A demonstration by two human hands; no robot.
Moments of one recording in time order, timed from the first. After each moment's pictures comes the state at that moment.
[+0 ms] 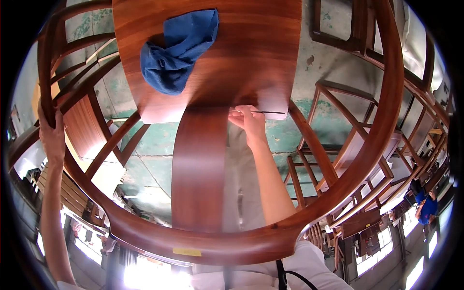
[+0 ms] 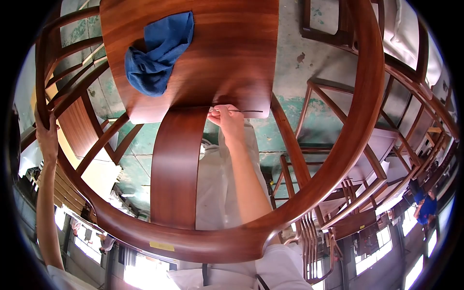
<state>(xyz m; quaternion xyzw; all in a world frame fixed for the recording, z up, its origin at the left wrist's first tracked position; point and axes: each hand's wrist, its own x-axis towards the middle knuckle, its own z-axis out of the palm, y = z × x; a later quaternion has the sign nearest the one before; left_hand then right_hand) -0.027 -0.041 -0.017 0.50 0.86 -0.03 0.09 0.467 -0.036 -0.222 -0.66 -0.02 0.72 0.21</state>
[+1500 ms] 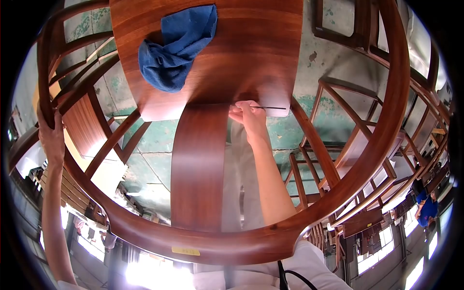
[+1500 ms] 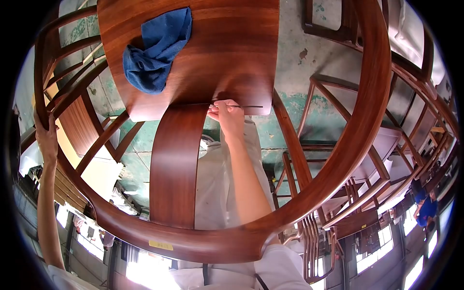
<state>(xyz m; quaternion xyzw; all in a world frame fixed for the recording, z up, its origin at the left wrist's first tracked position) -0.021 -0.036 -0.013 0.48 0.87 -0.05 0.09 0.464 -0.034 -0.223 -0.67 -0.04 0.71 0.21</state>
